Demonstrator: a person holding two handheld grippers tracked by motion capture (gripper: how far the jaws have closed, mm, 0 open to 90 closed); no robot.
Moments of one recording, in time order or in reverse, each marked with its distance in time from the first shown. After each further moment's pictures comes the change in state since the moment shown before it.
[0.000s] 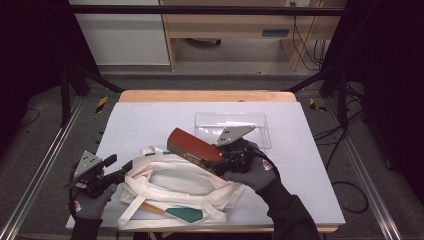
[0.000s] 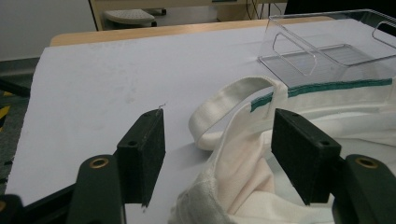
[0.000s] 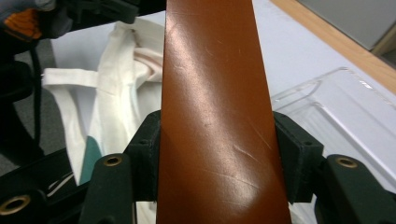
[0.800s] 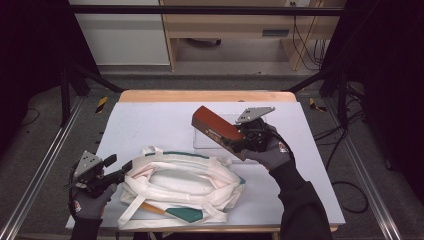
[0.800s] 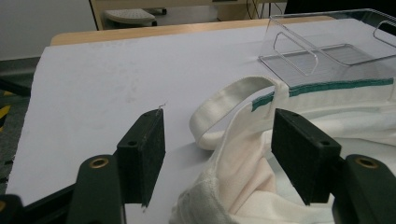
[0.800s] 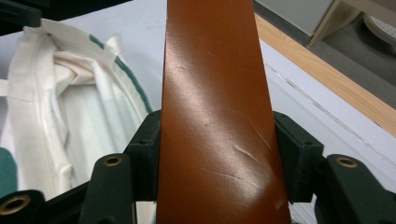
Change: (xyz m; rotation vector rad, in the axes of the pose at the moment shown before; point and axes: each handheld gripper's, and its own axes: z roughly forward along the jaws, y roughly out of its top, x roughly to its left) left arm 0.000 0.000 0.000 0.003 0.001 0.000; right arm -0.061 -0.007 -0.015 0.010 -0.150 0.078
